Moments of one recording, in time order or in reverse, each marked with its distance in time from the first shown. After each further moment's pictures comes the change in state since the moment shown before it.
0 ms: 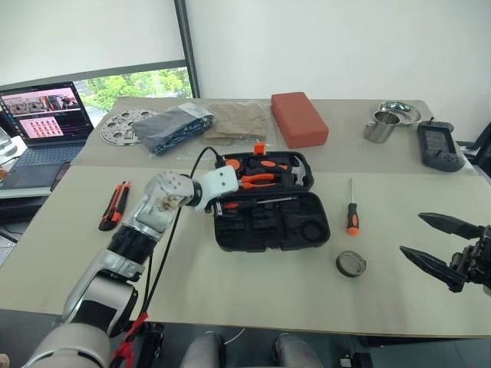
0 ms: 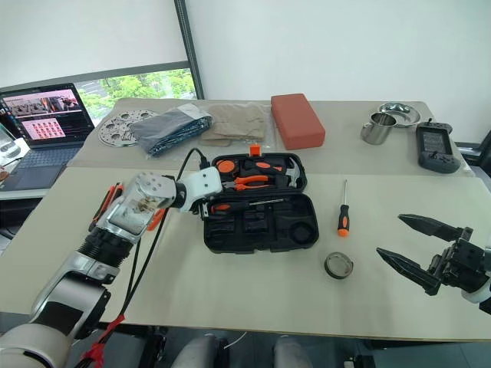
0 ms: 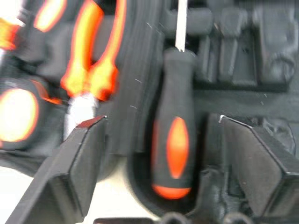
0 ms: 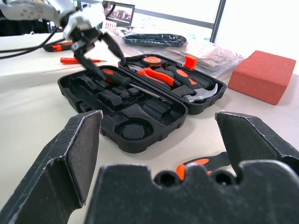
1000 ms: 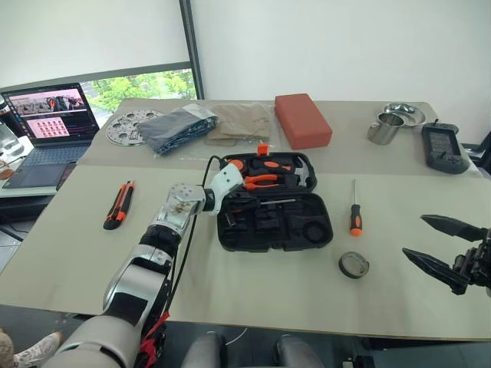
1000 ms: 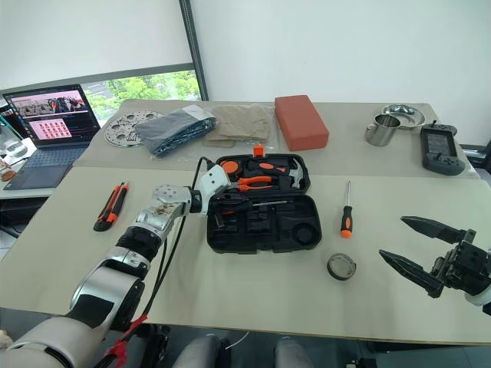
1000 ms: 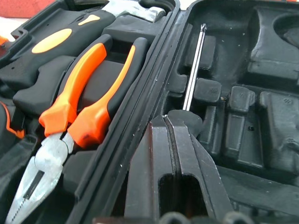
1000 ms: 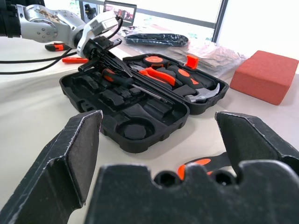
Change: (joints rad) left arm -0.052 -0.247 0.112 0.614 -0.082 -0.387 0.037; right arm 0.015 -0.002 -0.014 0.003 0.000 0.000 0.009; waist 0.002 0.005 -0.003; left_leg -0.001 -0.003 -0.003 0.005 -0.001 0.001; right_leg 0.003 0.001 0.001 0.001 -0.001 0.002
